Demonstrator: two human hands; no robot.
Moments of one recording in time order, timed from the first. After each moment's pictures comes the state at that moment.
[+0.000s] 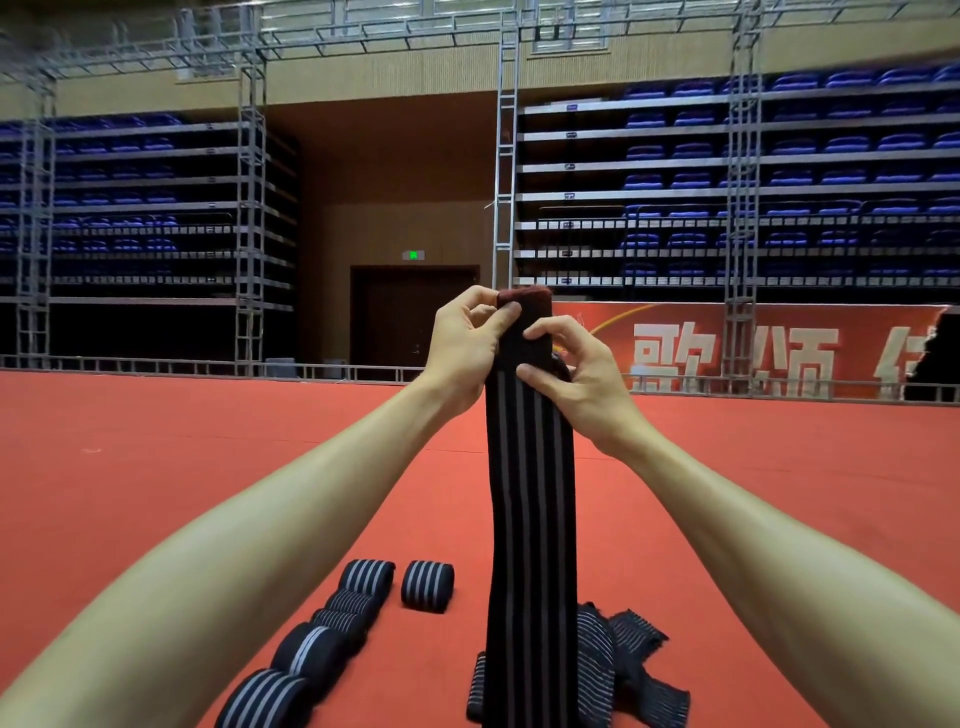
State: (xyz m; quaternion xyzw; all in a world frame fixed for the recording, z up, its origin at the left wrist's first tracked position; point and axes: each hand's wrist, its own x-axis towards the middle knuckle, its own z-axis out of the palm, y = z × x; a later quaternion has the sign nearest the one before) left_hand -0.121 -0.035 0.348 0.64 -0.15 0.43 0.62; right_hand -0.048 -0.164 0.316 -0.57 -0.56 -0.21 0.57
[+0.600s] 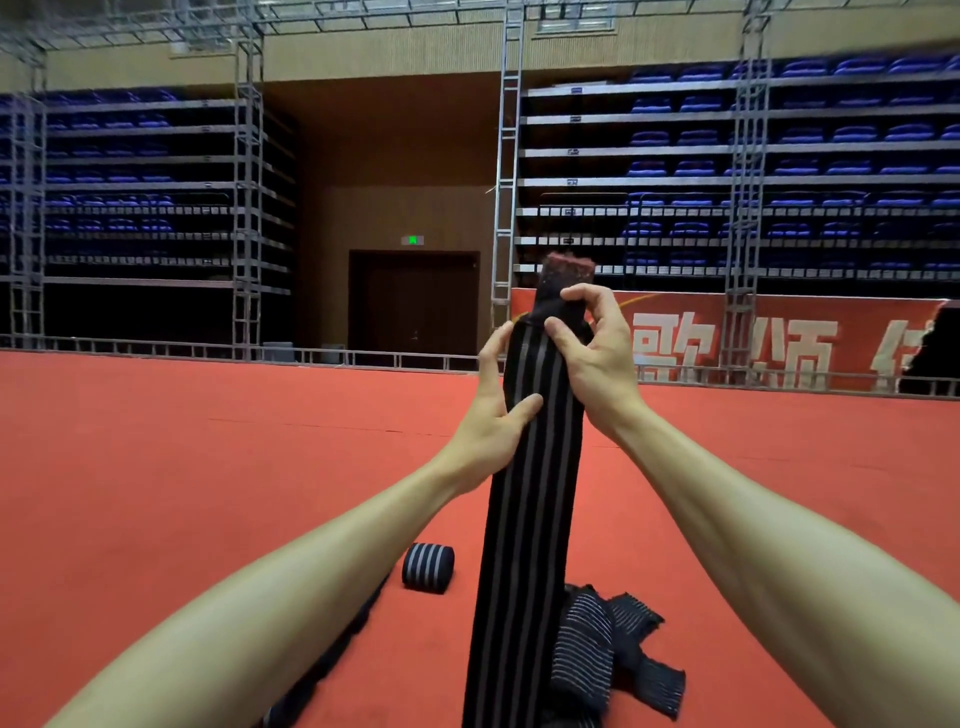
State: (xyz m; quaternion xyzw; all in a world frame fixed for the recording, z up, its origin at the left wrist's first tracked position) left_hand -0.117 -0.038 0.263 0.75 -0.17 0.39 0.51; right_hand -0.045 -0.150 0.319 -0.54 -0.46 -0.30 0.64
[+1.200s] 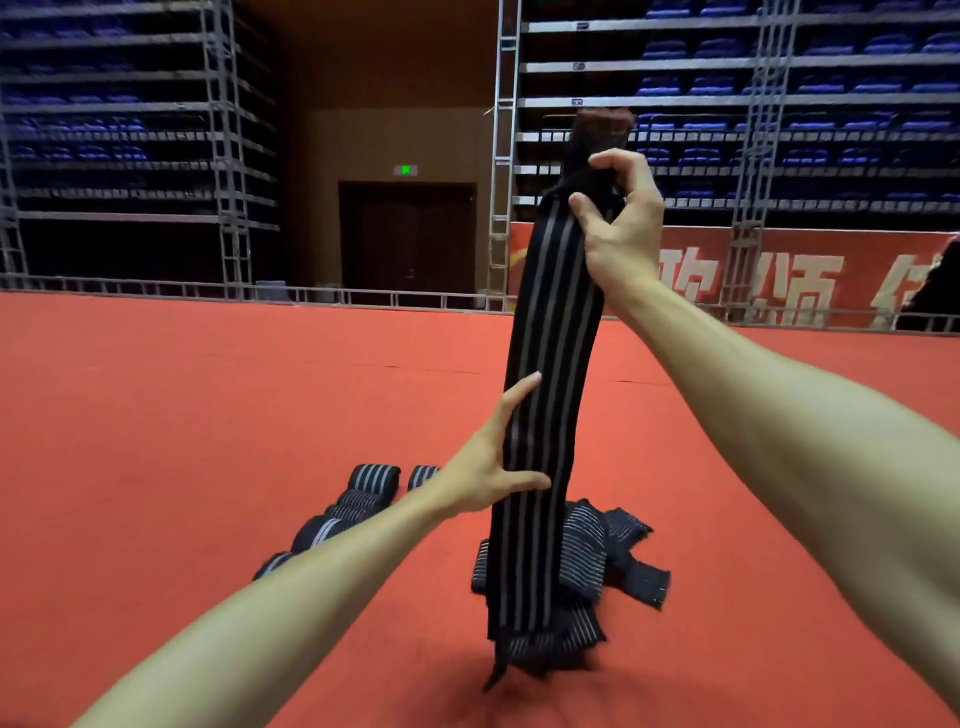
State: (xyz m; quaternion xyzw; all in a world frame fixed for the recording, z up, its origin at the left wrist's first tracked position) left_hand -0.135 -0.022 0.153 0.86 -0.19 0.24 0.41; right_hand -0.043 -0.156 0.347 -0.56 -0.40 -0.40 0.60
